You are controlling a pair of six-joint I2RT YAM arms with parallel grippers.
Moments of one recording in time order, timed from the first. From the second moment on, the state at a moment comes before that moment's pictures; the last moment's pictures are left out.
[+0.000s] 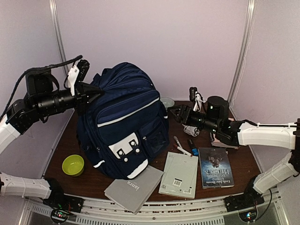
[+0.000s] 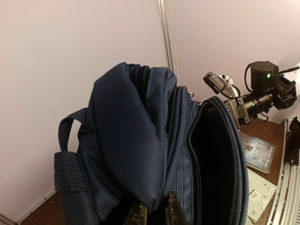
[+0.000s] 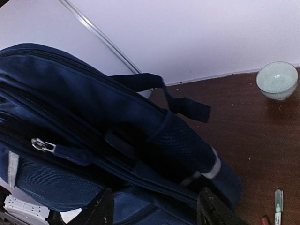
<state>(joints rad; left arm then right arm) -0.71 0.96 1.21 -0.40 0.18 0.18 0.75 1.36 0.84 0.42 -0.10 0.69</state>
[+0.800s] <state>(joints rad) -0.72 0.97 1.17 -0.15 -0.03 -0.15 0.78 1.26 0.75 0.04 -0.02 0.62</state>
